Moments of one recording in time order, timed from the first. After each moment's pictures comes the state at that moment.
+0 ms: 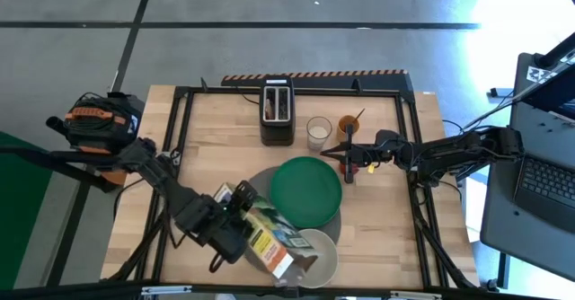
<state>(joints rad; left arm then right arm) -0.64 1.85 1.95 -1.57 -0.47 0.12 -0.11 1.20 0.33 0.86 -0.15 -0.44</state>
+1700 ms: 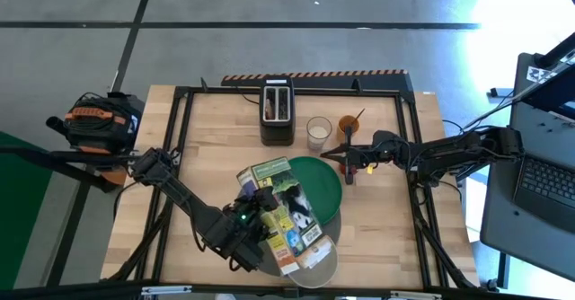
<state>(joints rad) -0.63 1.99 1.93 -1.57 -1.01 0.40 -0.11 1.20 0.33 0.78 -0.15 -0.48</state>
